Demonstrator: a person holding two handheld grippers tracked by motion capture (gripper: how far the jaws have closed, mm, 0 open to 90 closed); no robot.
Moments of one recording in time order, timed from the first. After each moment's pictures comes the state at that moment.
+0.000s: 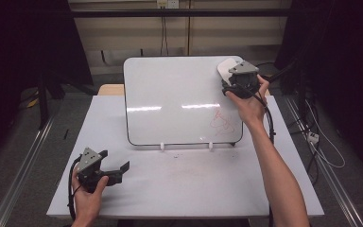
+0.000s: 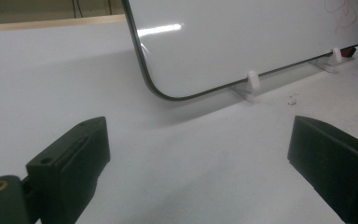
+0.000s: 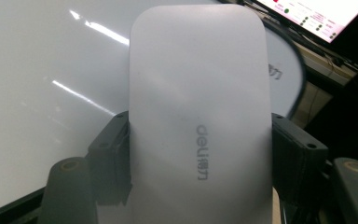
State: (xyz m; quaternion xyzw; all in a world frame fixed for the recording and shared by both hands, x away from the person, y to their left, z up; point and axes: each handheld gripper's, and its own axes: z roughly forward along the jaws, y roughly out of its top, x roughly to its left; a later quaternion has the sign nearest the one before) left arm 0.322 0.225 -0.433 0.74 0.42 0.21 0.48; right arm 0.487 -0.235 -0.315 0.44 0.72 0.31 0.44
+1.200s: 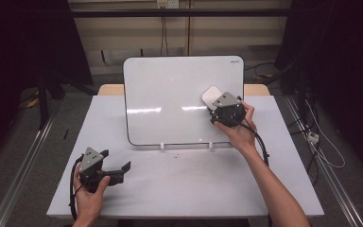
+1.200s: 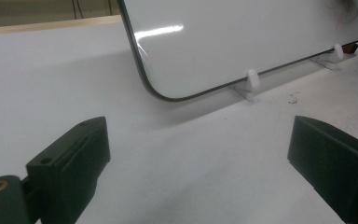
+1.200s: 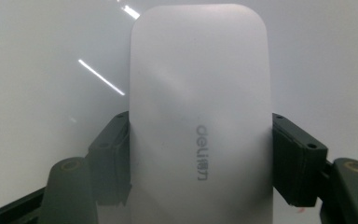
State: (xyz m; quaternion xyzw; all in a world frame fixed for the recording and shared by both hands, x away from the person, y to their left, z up) left arm 0.322 0.221 -0.434 0.74 0.42 0.21 0.47; right arm 0.440 -0.198 -0.372 0.36 0.78 0.31 0.41
